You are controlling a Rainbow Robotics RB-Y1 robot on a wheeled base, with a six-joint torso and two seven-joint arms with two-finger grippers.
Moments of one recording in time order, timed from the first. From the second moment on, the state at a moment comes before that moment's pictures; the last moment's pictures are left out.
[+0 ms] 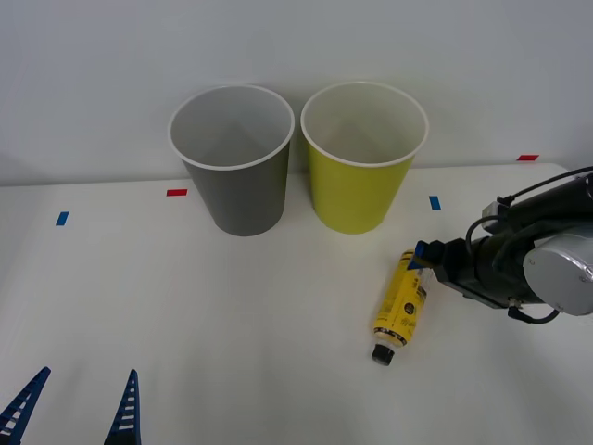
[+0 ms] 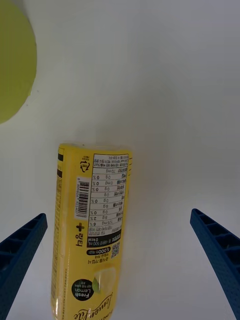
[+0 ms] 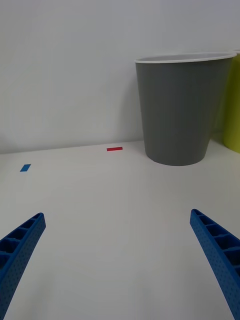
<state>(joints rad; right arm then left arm) -0.25 -0.64 0.21 -2.03 -0.65 1.48 0.65 0.98 0.45 -0.31 -2.09 0.50 -0.58 -1.90</state>
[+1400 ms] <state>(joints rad) -0.51 -0.68 0.49 -1.64 -0.80 1.30 0.52 0.98 0.45 -0.31 -2.09 0.50 -0.58 -1.90</state>
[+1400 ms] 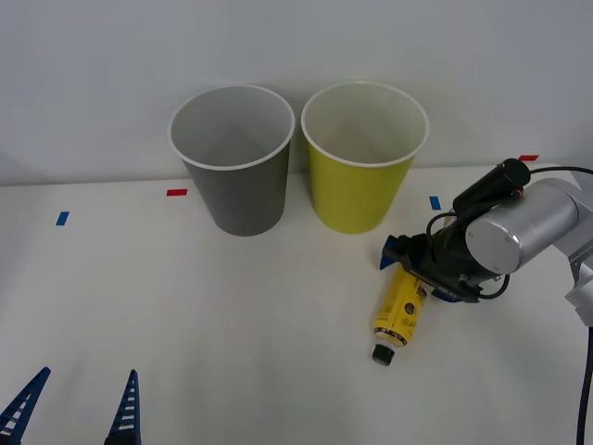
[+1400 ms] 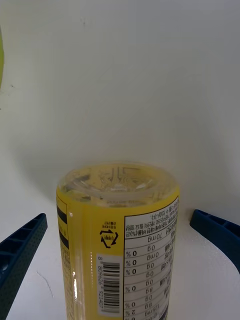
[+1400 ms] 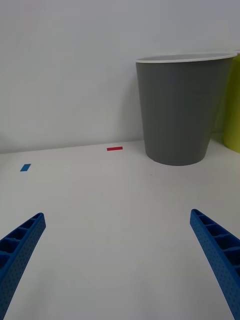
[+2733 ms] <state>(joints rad) -0.30 -0.60 0.09 -1.84 -0.79 1.32 1.01 0.98 0.45 -0.31 -2.09 0.50 -0.58 -1.90</state>
